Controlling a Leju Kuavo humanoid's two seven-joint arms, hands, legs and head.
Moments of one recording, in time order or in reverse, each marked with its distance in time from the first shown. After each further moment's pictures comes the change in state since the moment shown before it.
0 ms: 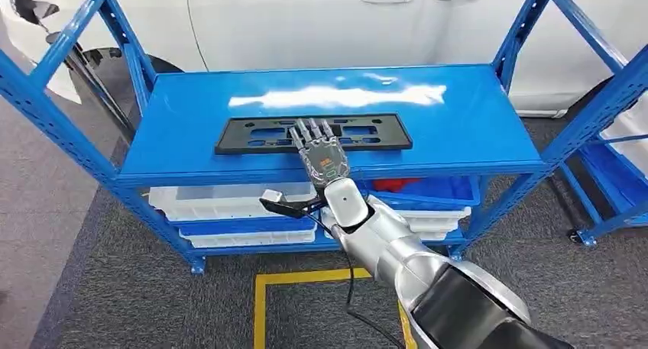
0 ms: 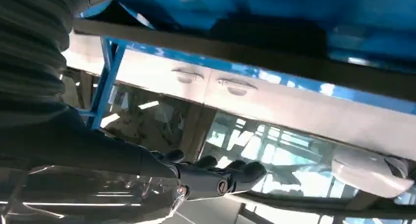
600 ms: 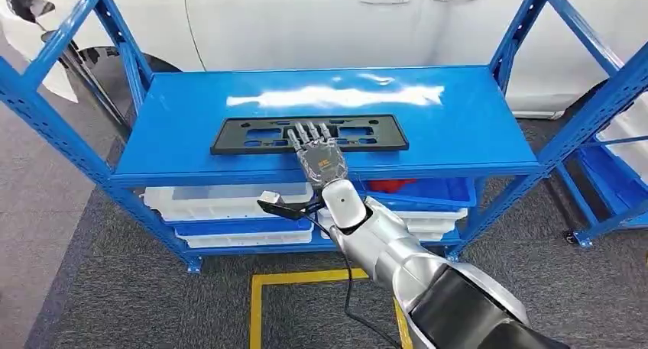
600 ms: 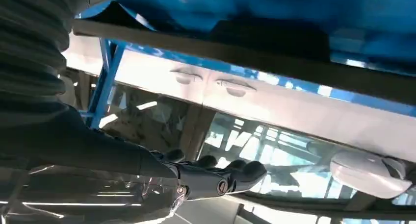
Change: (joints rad) left arm 0.006 0.004 0.000 0.003 0.008 0.003 -0.002; right arm 0.002 0.011 -0.016 0.000 0.018 -0.001 -0.004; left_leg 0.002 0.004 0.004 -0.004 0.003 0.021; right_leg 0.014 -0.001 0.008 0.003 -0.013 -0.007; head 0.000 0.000
